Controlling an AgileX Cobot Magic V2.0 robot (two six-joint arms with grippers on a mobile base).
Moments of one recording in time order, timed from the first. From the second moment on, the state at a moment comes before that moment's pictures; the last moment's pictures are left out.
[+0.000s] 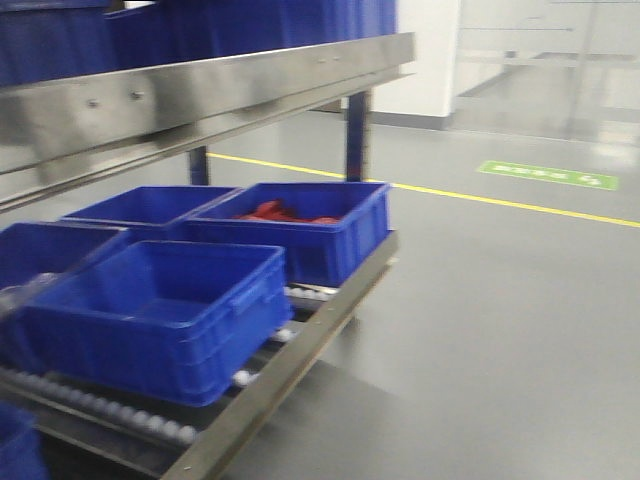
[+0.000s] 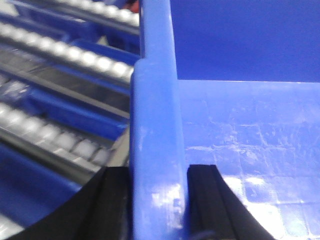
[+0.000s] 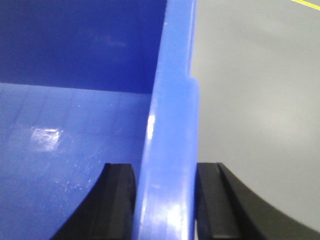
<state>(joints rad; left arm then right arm) -0.18 1.39 -1.95 0.11 1.31 -0.24 0.21 1.31 -1.83 0.02 1.21 0.02</state>
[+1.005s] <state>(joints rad) -0.18 1.39 -1.95 0.11 1.31 -0.24 0.21 1.30 -1.83 0.02 1.21 0.02</state>
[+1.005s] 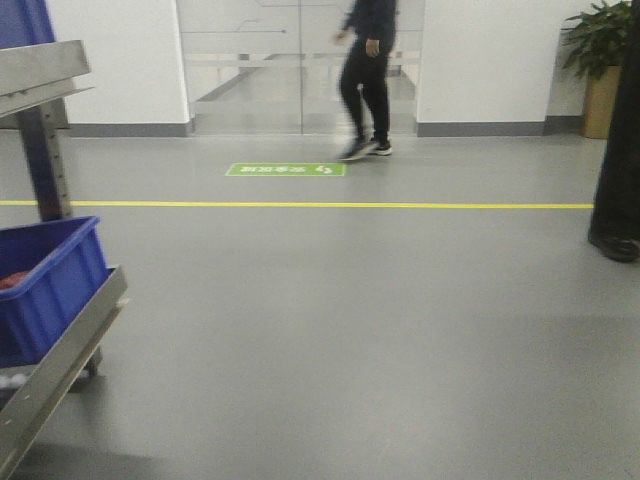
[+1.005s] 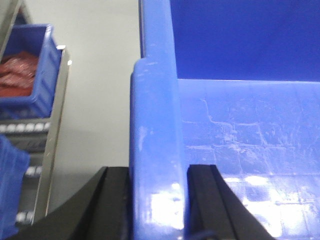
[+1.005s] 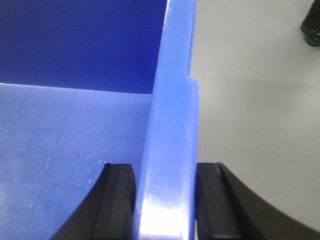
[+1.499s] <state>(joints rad) -0.18 1.39 -1.95 0.11 1.31 -0.24 0.21 1.30 -1.83 0.02 1.22 0.02</state>
